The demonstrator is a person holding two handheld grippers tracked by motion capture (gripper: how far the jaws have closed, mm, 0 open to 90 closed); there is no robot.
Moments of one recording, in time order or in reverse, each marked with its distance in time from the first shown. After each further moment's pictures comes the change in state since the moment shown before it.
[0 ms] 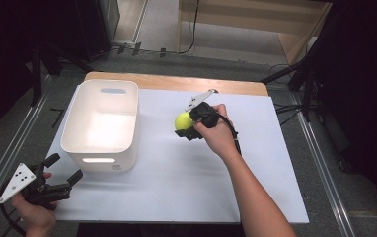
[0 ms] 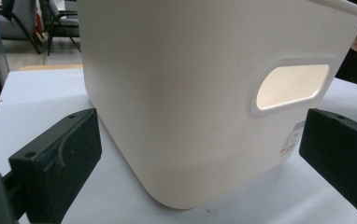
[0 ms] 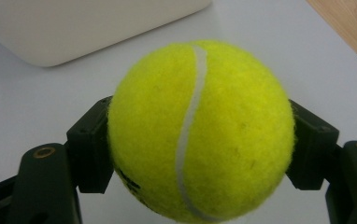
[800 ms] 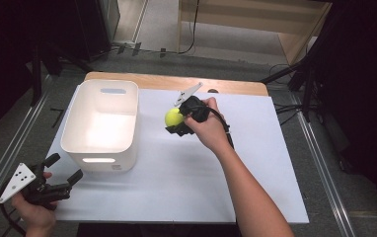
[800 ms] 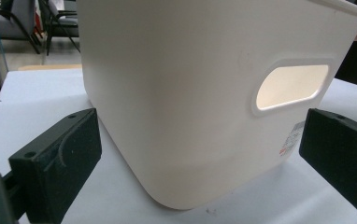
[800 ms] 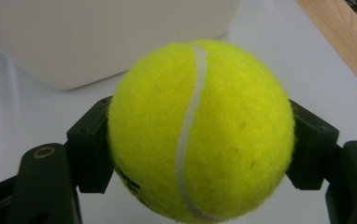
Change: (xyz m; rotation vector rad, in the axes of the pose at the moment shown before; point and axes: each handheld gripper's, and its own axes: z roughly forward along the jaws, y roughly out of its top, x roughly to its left) left arm 0.001 0.000 0.000 0.001 -0.003 -0.001; right arm 0.006 0.032 0.003 0.009 0.031 -0.051
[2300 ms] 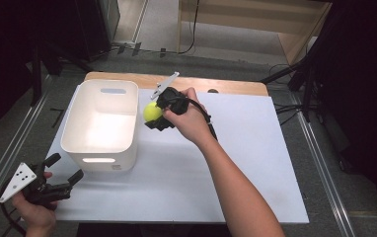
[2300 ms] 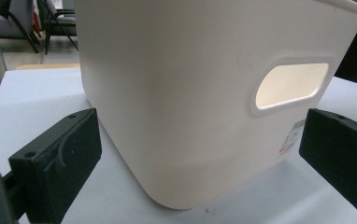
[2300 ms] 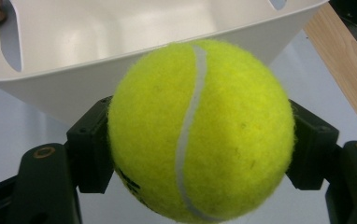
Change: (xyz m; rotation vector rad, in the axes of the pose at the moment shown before) left arm 0.000 0.000 0.001 0.006 -0.004 0.005; right arm 0.019 0.059 0.011 -0.015 0.049 -0.085
